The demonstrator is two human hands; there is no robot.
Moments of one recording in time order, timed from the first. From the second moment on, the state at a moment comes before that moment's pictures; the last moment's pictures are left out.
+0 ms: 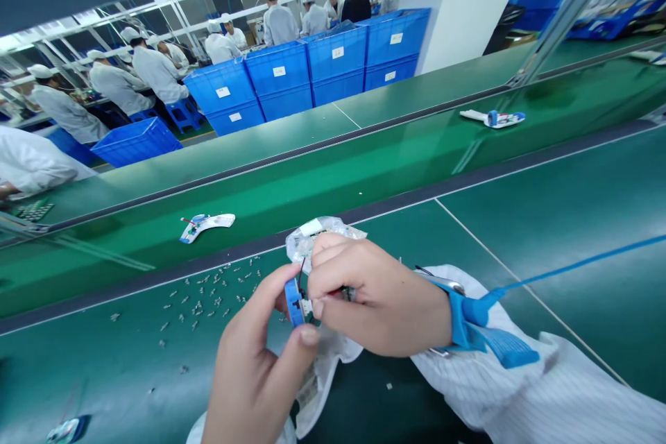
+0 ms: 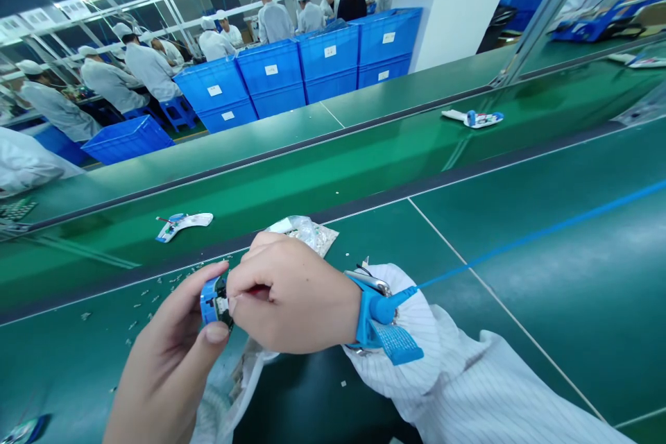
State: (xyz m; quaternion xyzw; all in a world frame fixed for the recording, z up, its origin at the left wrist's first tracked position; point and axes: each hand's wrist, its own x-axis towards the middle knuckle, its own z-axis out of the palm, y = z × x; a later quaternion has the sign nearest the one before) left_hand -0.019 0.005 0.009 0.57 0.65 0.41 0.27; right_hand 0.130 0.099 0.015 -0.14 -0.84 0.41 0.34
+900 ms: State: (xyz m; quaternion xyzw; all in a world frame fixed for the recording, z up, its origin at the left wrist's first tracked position) left_hand 0.010 -0.006 0.004 0.63 0.74 0.20 0.17; right_hand 0.137 0.107 0.016 -0.09 -0.87 0.43 0.22
